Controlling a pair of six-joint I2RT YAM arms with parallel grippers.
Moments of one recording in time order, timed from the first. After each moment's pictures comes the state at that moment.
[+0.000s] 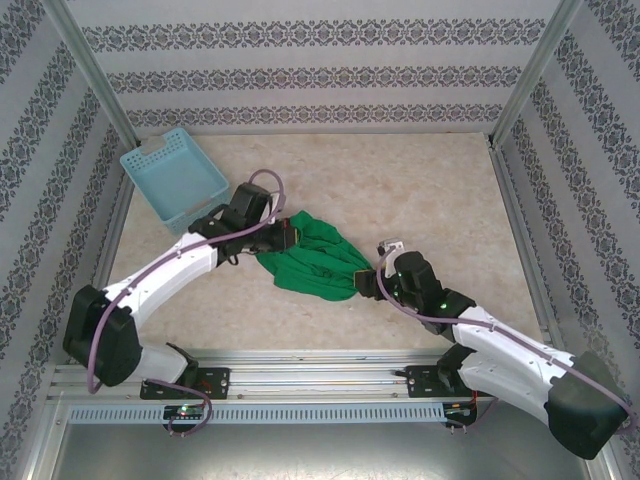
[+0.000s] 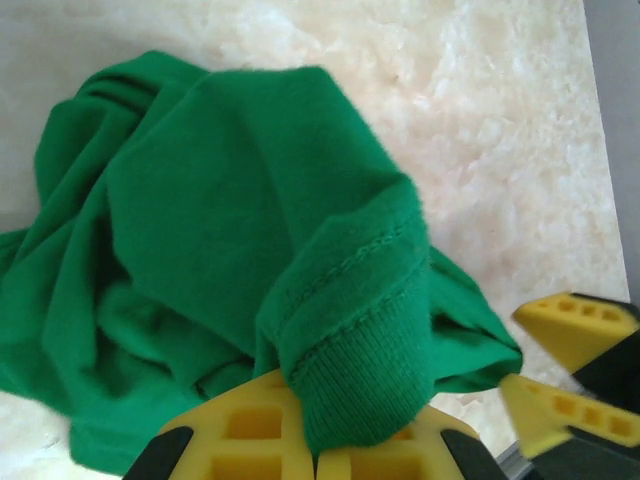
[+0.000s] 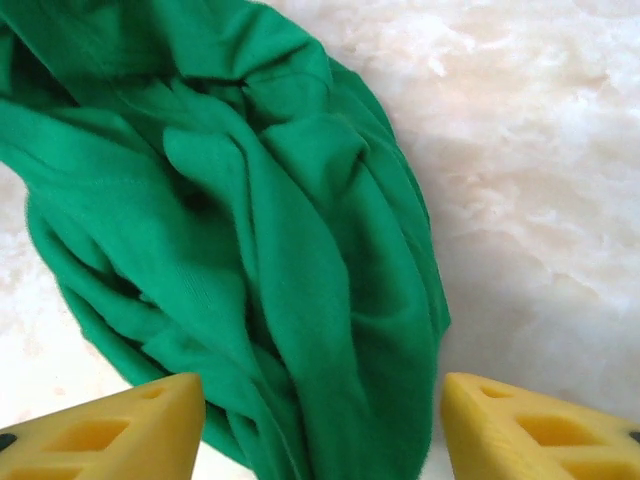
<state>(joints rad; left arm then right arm) -0.51 1.37 1.03 -0.49 0.28 -0.58 0.64 0.91 0.39 -0.09 -0.03 0.41</state>
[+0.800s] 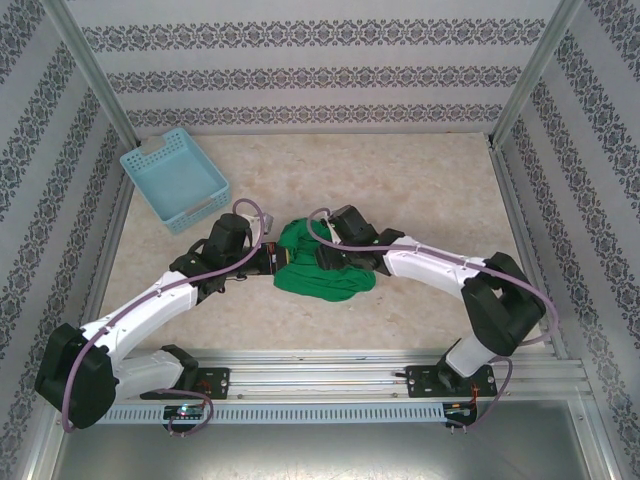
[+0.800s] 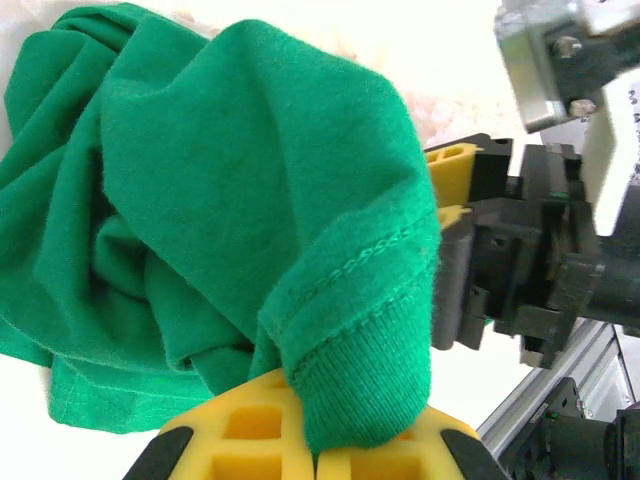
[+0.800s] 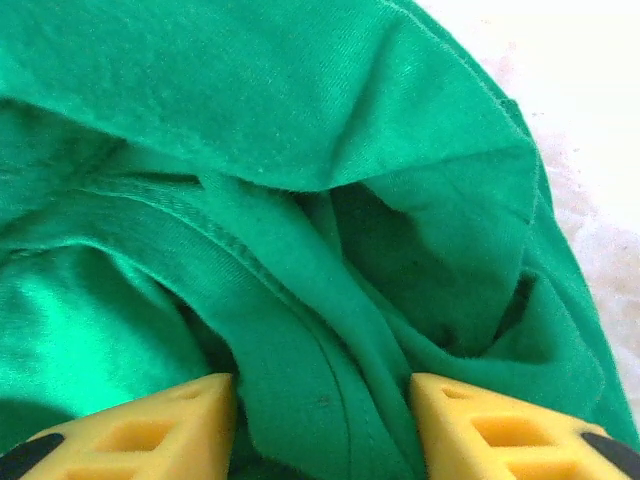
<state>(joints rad) -0.51 1.14 0.72 -0.25 0.35 -0.61 0.72 1.60 0.99 -0.34 -0.03 0.34</state>
